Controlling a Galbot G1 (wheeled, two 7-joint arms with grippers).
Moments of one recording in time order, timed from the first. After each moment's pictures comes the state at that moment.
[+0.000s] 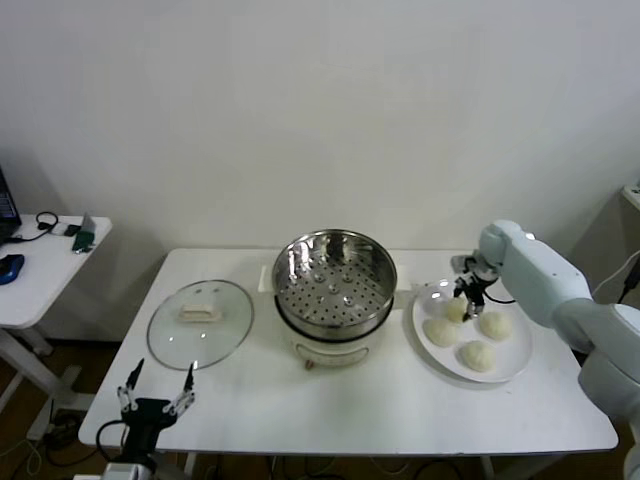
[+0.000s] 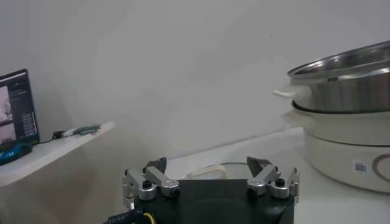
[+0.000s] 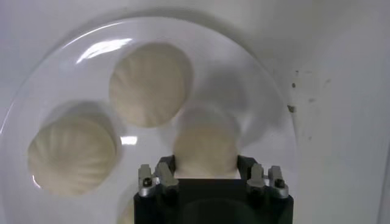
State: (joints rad) left arm 1.73 -1.42 -0.71 -2.00 0.05 -0.10 -0.01; right arm 0.10 1.07 -0.78 0.48 -0.26 0.12 -1.16
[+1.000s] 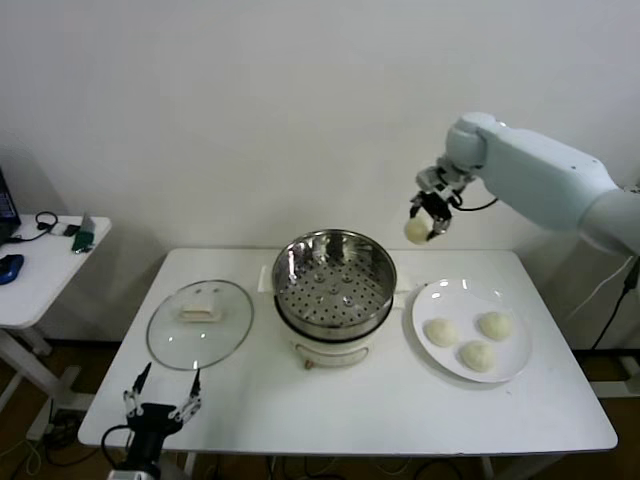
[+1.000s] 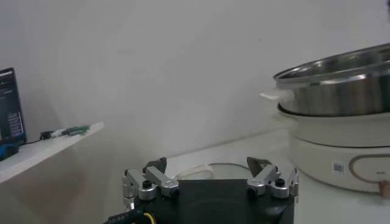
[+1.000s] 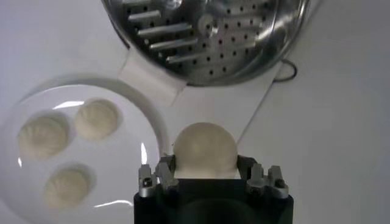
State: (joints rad) left arm 1.77 -1.42 -0.70 -2.03 0.05 -0.11 0.02; right arm 0.66 1.17 -1.34 0.87 0.09 0.23 -1.18
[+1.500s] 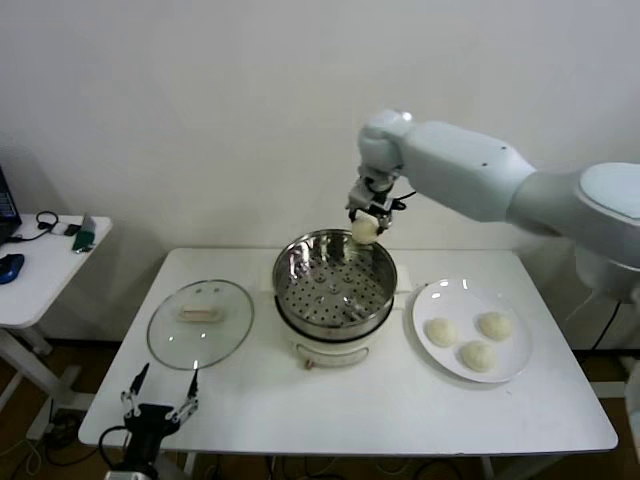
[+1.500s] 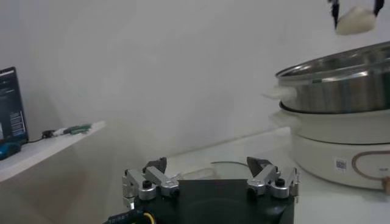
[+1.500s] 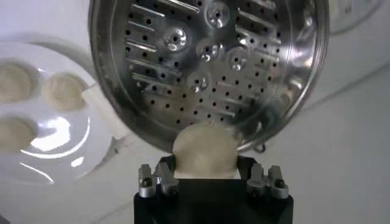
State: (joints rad) left arm 1.76 -1.42 -0.71 -2.01 0.04 -0.11 0.03; right arm 0.58 1.38 -1.29 0.89 -0.24 0.42 -1.14
